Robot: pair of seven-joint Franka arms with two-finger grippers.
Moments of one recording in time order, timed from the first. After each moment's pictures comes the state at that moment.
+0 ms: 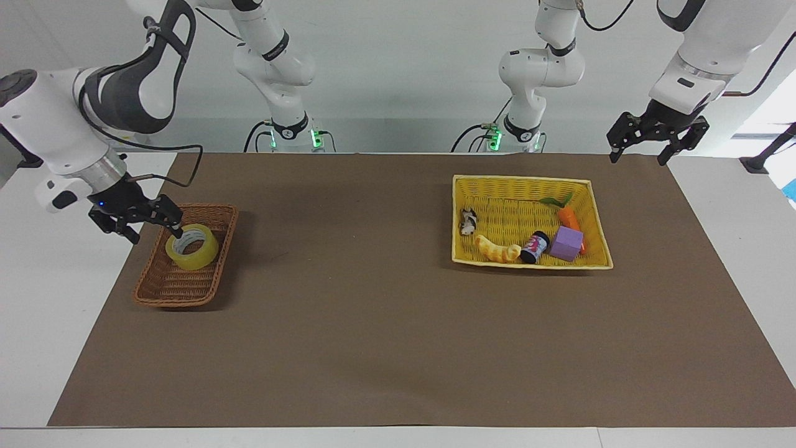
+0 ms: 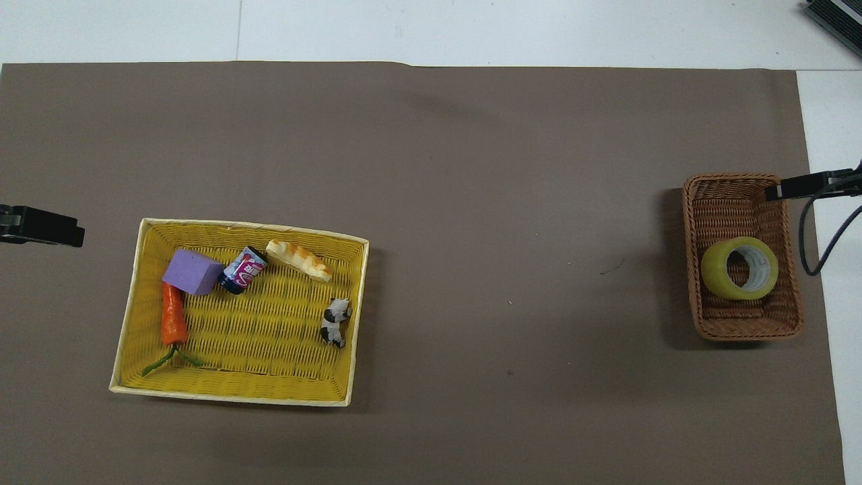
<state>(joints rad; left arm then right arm) -0.09 -0.07 0.05 -1.60 0.00 1.55 0.10 -0.22 0.17 0.02 -1.63 0.09 1.87 -0.24</state>
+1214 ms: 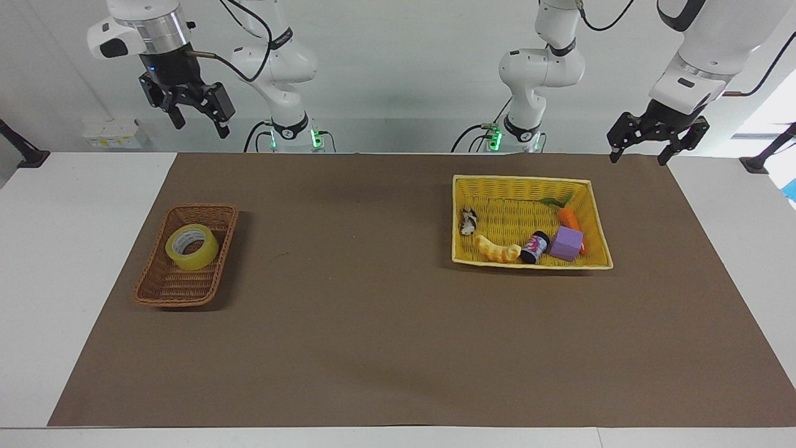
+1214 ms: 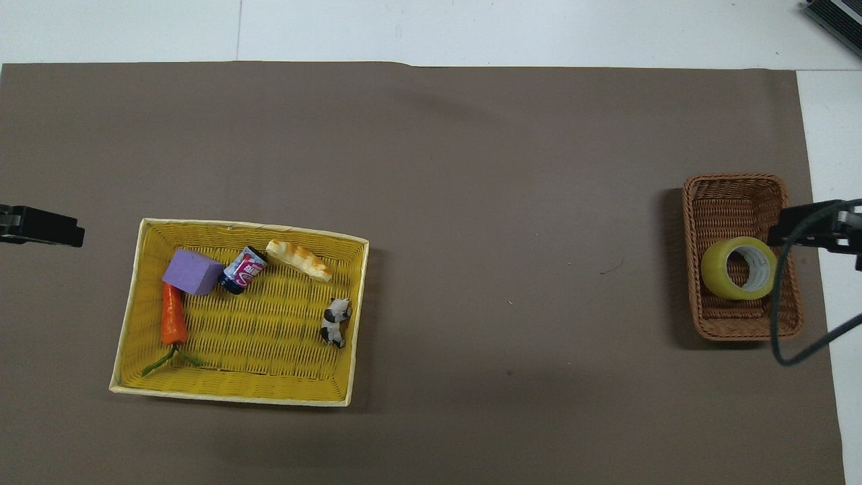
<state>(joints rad) -0.09 -0.07 0.05 -1.60 0.00 1.55 0.10 0.00 -0.14 -0.02 -1.57 -0.01 1.47 0.30</state>
